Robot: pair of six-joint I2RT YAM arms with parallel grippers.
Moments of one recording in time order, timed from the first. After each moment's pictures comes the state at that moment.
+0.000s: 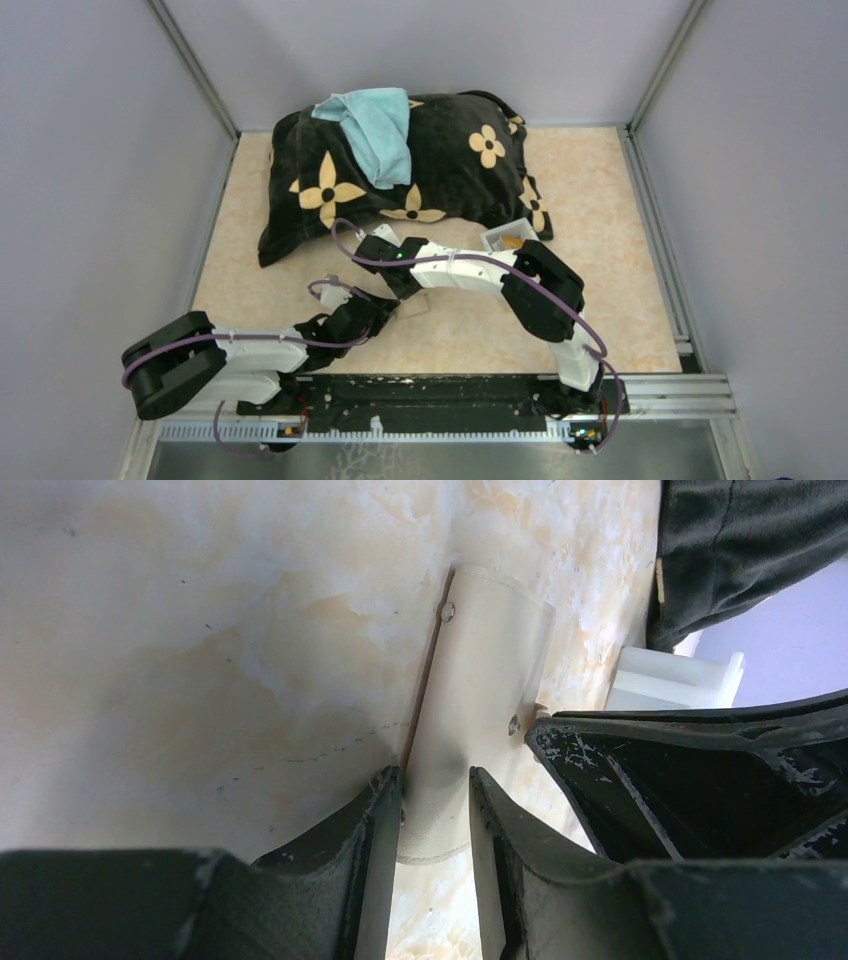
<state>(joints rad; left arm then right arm) -1.01 1.22 0.16 0.39 -0.49 -1.63 1.10 2.00 1.50 -0.73 0.39 0.40</state>
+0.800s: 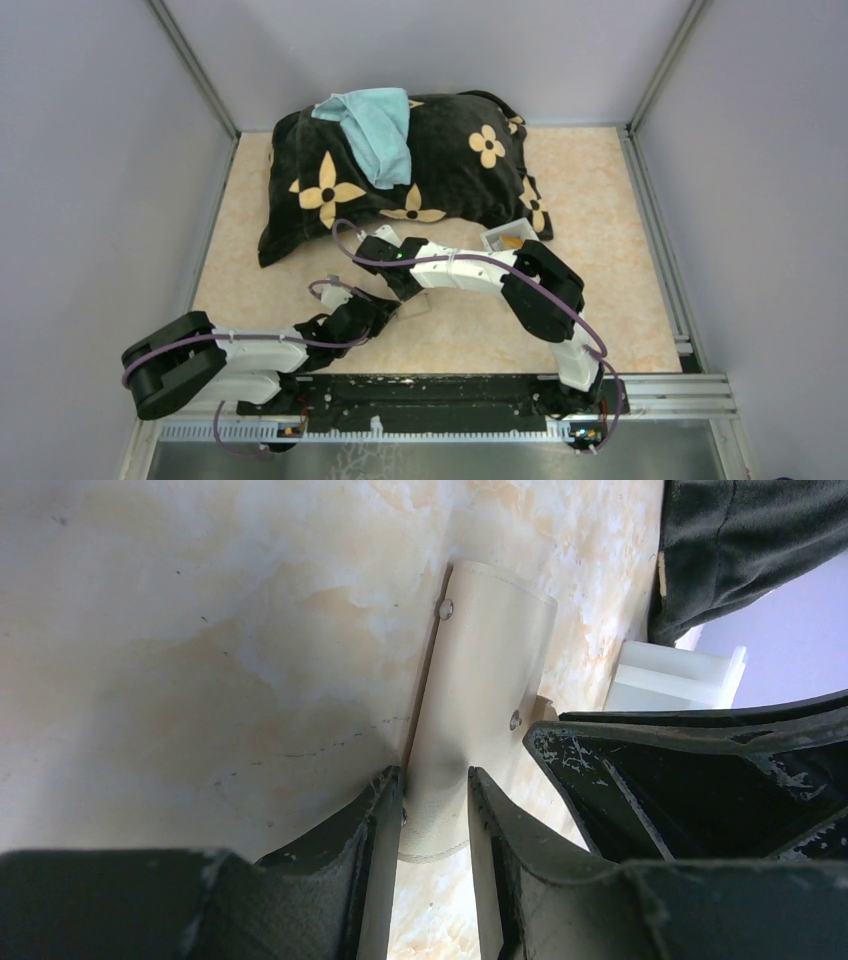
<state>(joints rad) -1.01 1.22 0.16 0.39 -0.48 -1.63 1.10 2.00 1.50 -0.75 0.40 0.40</state>
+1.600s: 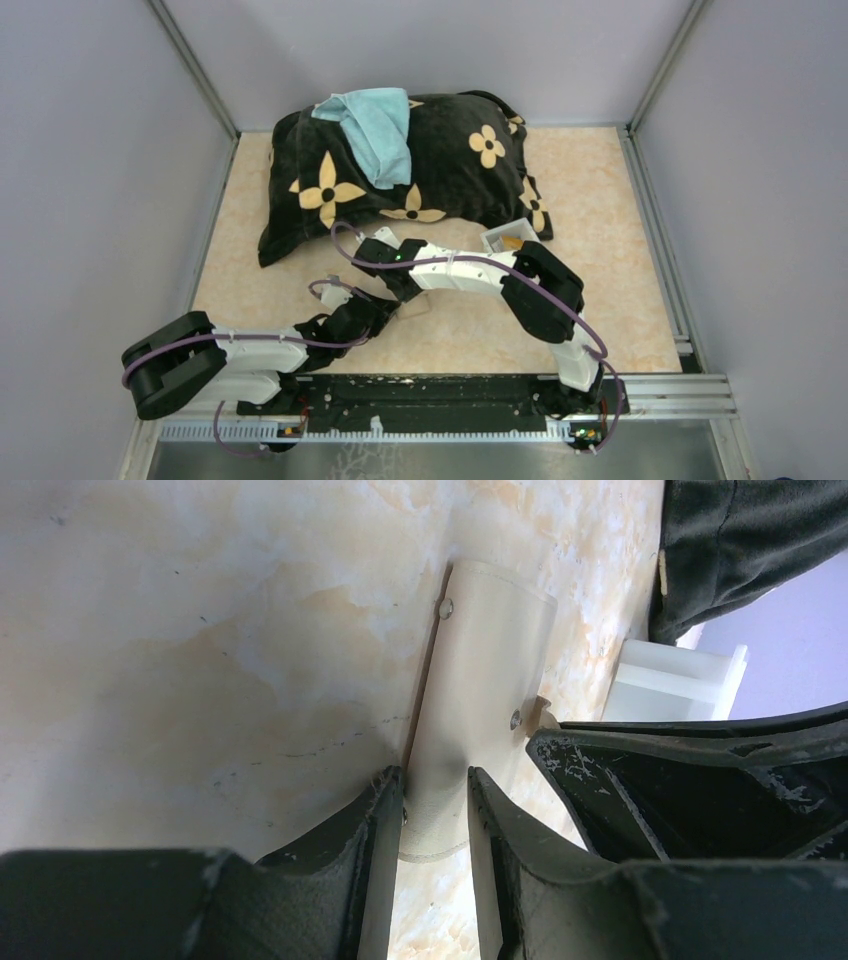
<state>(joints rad) -1.01 1.22 0.16 0.39 -0.48 -1.63 1.11 2.00 1.50 -0.76 0.41 0.40</state>
